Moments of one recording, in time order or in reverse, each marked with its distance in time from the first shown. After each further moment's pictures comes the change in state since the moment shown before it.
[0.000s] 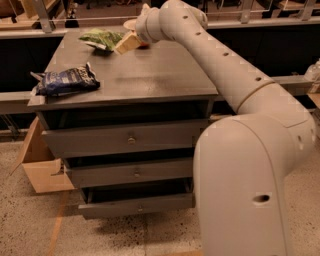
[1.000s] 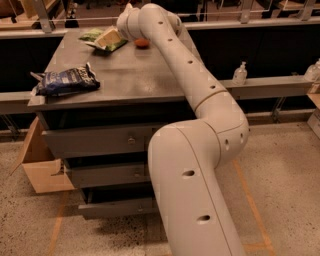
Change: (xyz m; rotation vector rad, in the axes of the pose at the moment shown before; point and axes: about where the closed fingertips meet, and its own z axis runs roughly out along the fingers) arm -0.027 0.001 0.084 0.008 -0.093 0.108
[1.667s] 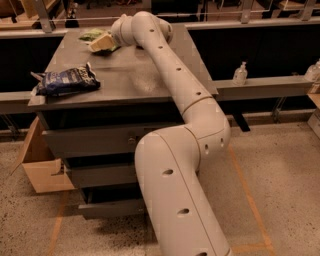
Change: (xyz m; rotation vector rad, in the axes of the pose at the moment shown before) arm 0.017 0.022 0.034 -0.039 0.014 0.115
